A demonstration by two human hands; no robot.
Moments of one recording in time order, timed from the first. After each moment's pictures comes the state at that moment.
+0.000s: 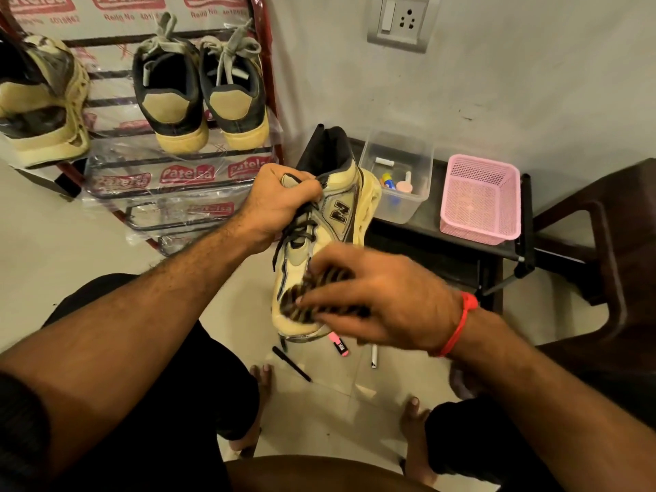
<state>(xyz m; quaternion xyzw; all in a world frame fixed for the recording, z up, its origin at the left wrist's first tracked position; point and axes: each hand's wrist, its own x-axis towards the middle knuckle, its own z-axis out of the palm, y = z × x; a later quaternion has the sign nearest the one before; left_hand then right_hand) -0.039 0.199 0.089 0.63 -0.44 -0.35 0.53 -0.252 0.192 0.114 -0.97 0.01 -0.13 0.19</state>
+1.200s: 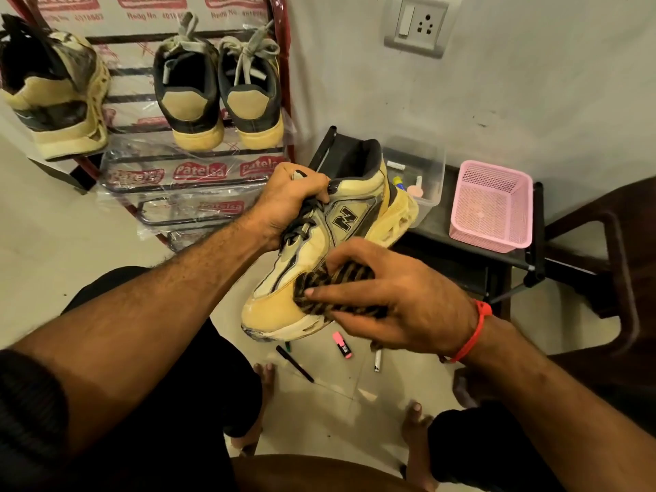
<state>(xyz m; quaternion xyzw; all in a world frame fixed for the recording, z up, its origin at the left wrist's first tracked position) -0.036 0.196 0.091 0.60 -0.38 -0.42 0.56 -0.255 0.191 0.107 -0.96 0.00 -0.19 0.23</state>
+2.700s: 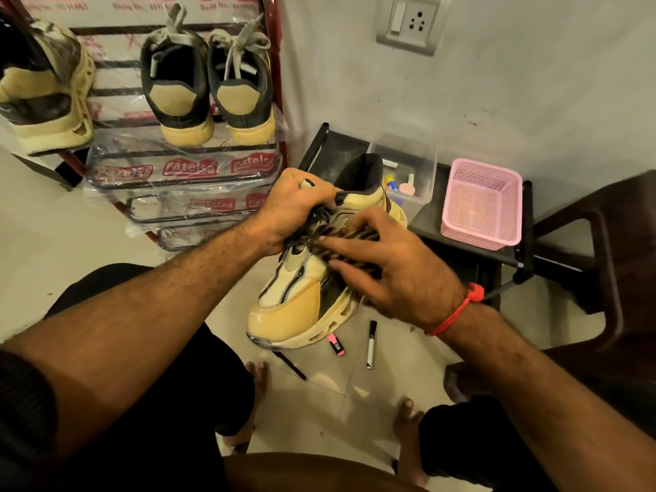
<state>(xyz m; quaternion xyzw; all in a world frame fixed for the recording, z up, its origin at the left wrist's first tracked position) -0.044 0.193 0.074 0.59 -0.42 -0.44 0.53 -0.250 0.176 0.101 -0.95 0.17 -0.19 0.18</state>
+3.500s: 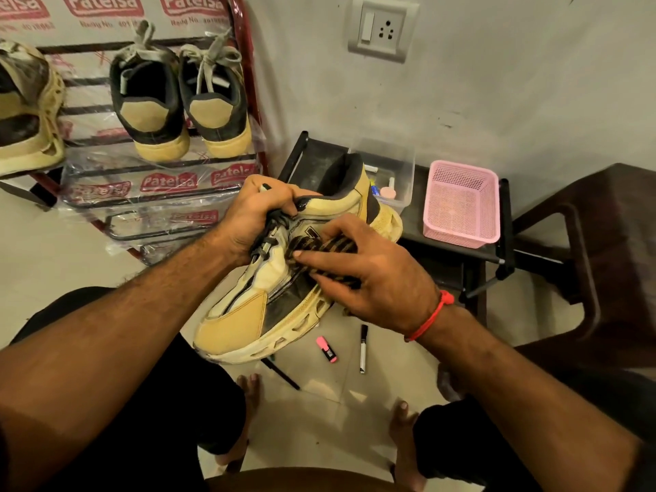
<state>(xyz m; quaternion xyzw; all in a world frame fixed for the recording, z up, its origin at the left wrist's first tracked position) -0.038 0.198 0.084 0.50 -0.39 -0.51 0.58 -0.251 0.177 0.095 -0.94 0.13 -0.26 0.17</state>
